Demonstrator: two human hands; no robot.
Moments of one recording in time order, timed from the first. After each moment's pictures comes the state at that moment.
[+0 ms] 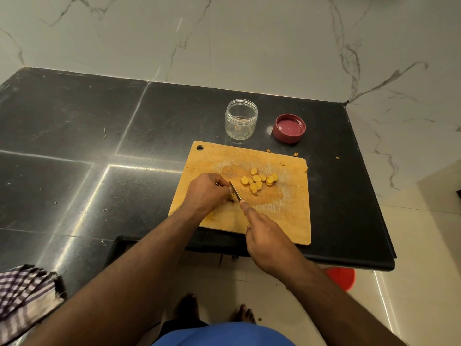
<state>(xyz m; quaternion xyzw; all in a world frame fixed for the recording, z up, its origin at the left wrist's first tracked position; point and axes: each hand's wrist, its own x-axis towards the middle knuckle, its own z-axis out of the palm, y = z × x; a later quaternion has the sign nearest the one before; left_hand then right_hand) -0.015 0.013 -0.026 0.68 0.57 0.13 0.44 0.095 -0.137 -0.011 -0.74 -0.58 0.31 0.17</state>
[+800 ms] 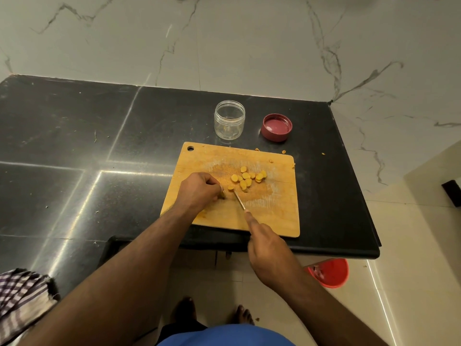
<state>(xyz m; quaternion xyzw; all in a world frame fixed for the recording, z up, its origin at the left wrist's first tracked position) -0.015 0.006 -0.023 0.67 0.57 0.14 0.44 0.095 -0.183 -0.017 -0.76 -0.56 0.28 0.18</state>
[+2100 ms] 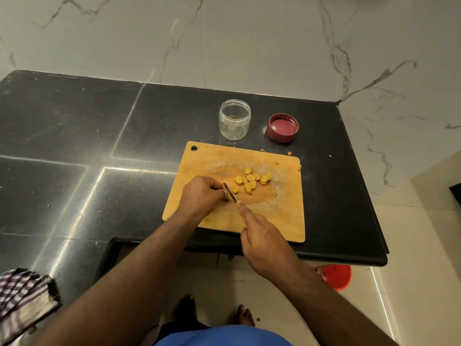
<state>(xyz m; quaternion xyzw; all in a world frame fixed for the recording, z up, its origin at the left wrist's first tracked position) -0.016 0.001 -0.023 0.68 0.57 0.14 0.44 0.091 -0.148 -0.009 -0.74 -0.59 0.27 0.19</state>
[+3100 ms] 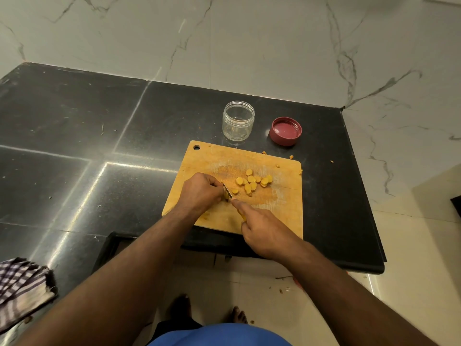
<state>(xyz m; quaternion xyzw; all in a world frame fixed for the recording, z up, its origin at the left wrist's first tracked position) -0.013 0.007 -0.020 0.68 0.59 0.13 0.43 0.117 -0.121 0.006 -0.70 -0.62 0.33 0.11</state>
